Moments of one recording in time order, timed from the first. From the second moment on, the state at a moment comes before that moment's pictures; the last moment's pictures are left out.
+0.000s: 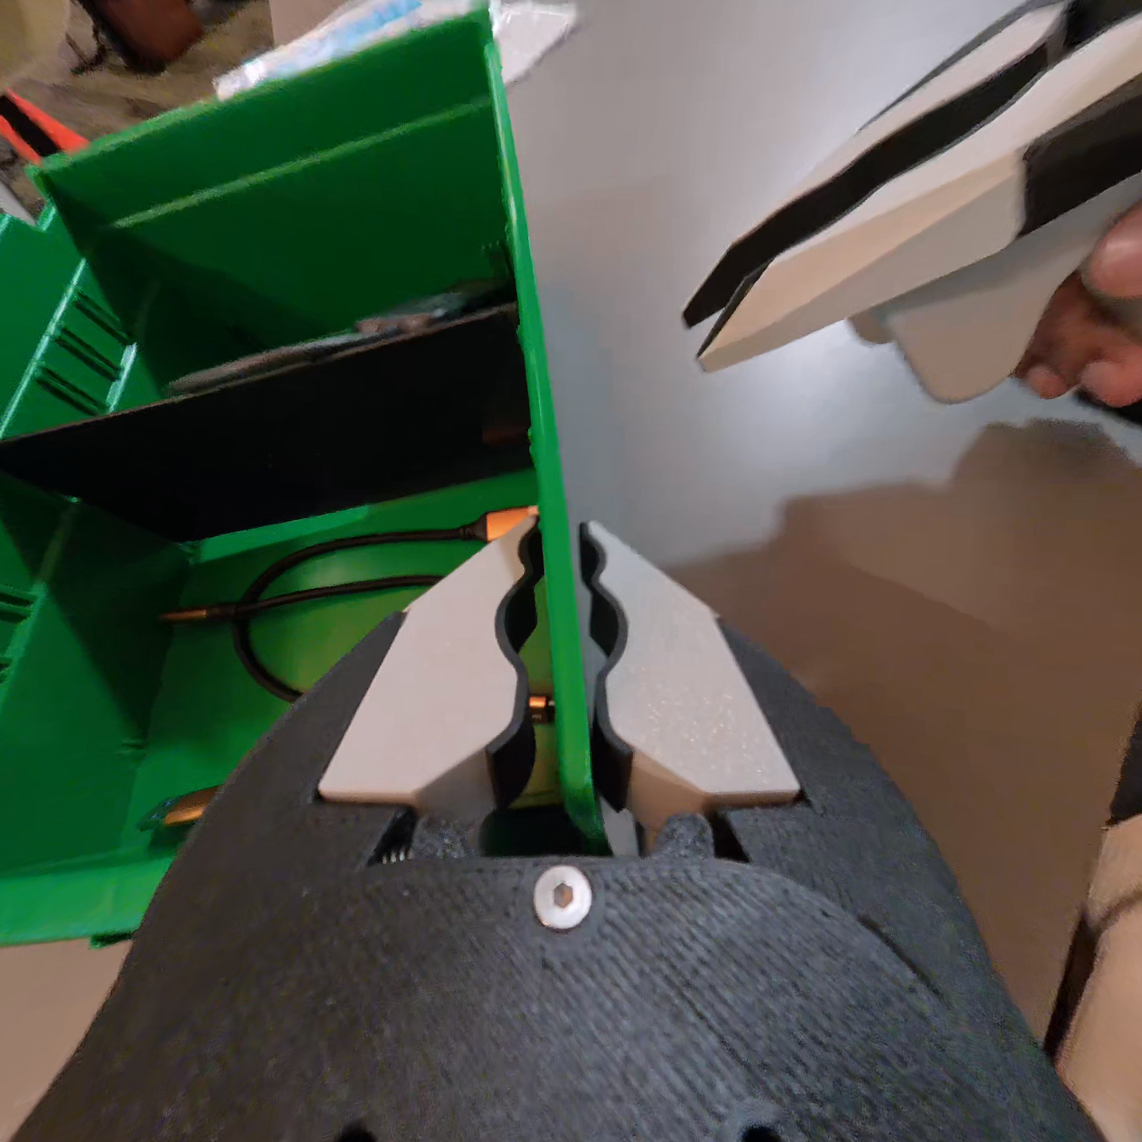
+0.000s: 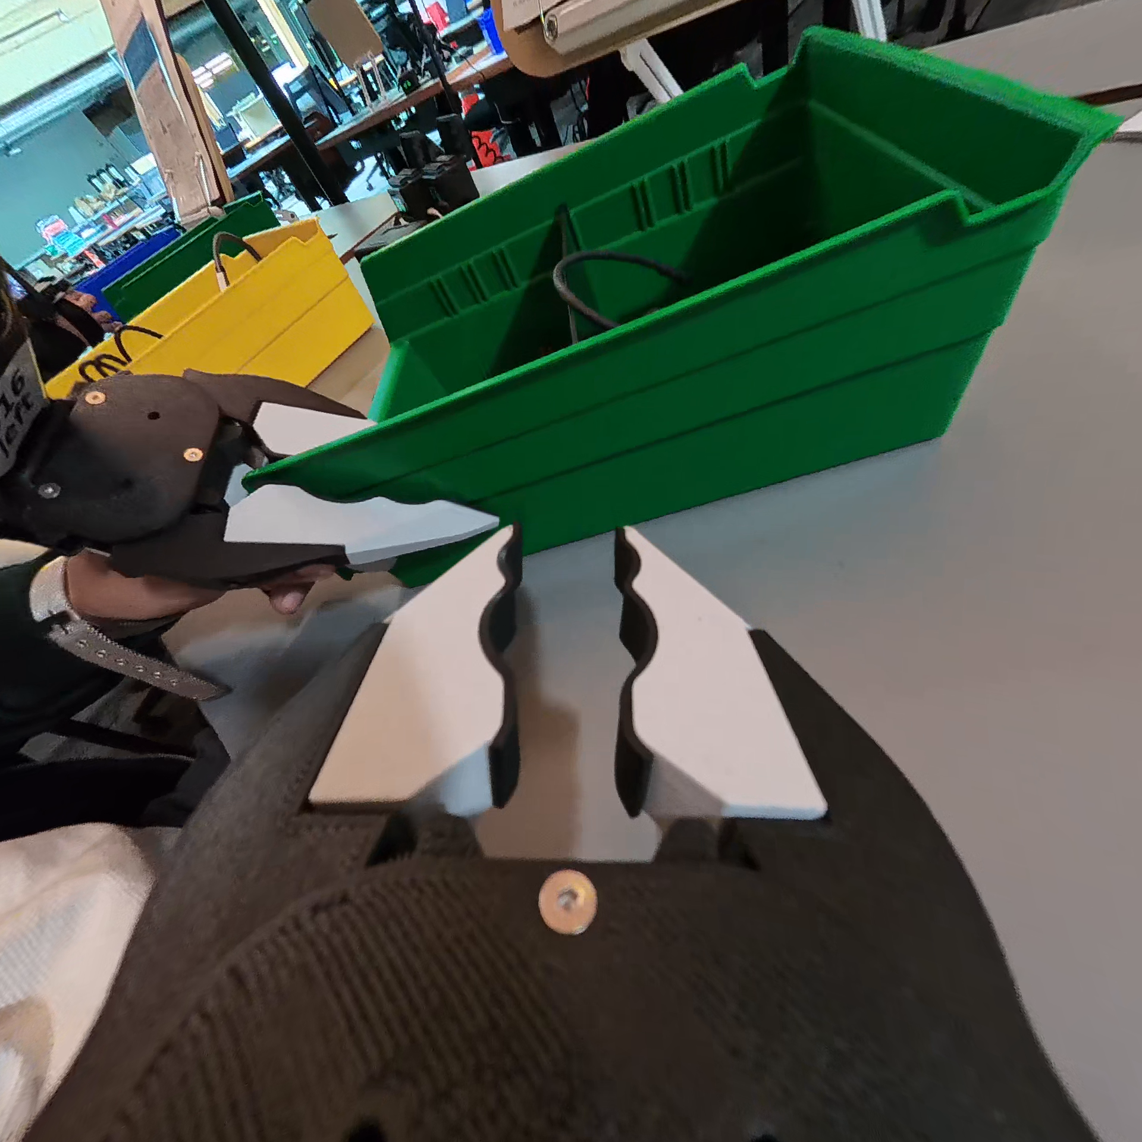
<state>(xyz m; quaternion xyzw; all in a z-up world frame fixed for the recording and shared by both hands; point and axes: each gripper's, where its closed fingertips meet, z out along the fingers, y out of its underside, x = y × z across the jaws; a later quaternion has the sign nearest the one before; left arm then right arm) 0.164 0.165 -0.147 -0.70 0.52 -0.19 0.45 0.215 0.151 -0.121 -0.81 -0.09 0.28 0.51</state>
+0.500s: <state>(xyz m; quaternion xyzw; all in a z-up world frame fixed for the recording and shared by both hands) 0.003 0.288 -0.024 -0.65 0.18 -0.16 0.72 0.204 0.154 -0.100 -0.78 -0.14 0.23 0.56</state>
